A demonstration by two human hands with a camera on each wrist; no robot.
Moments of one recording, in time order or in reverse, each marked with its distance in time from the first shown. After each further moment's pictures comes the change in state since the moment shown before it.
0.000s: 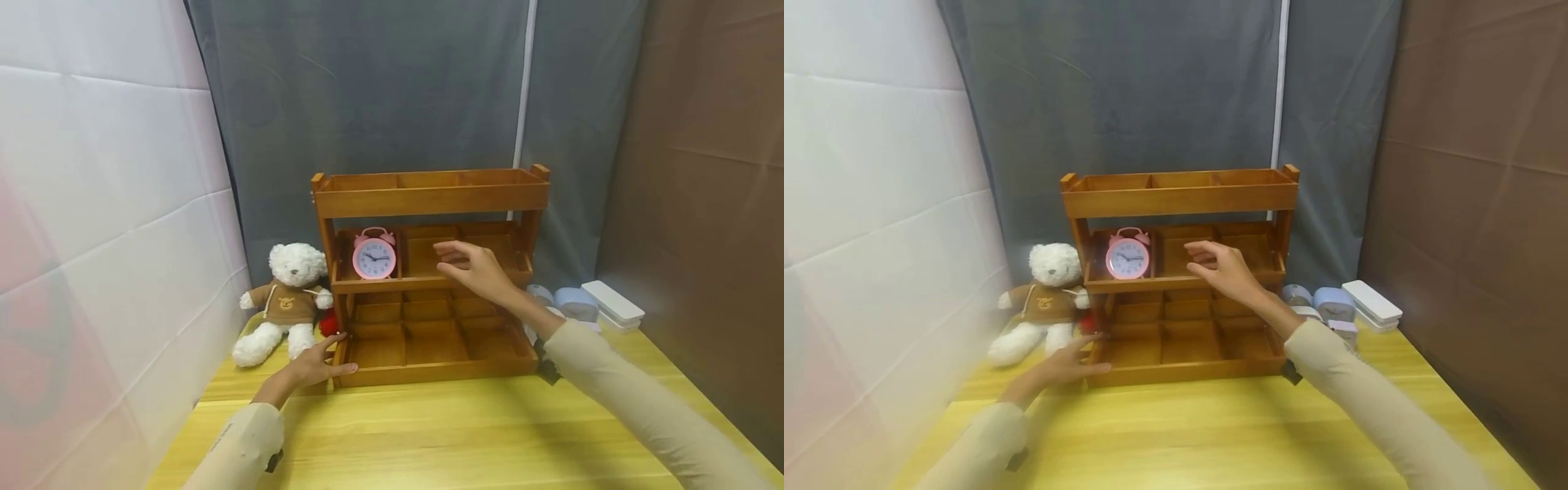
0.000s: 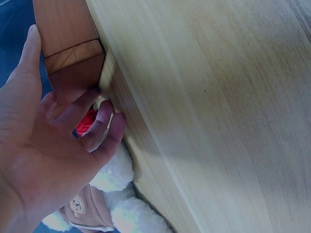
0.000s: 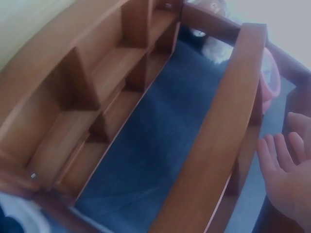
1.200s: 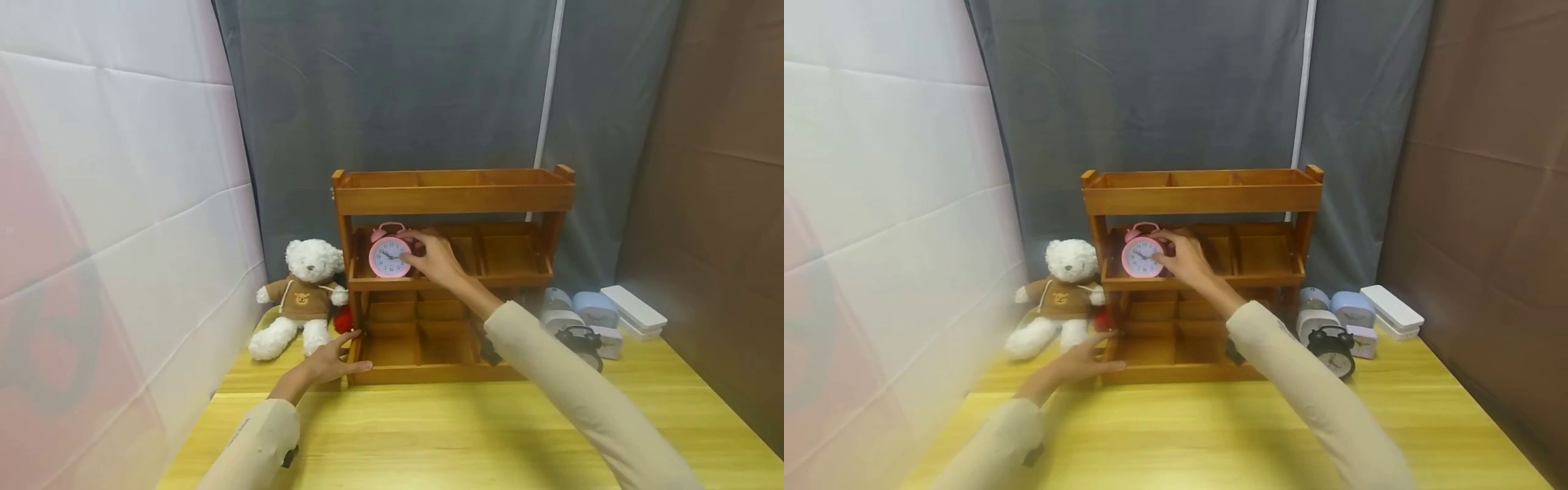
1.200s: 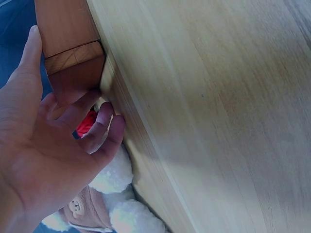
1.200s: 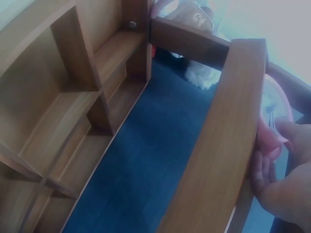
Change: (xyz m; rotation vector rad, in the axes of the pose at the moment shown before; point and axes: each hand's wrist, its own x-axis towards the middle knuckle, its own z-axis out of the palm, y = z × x) left_hand 0.000 -0.003 0.000 -0.009 0.016 -0.005; right_hand 0.073 -0.016 0.084 -0.188 0.003 0.061
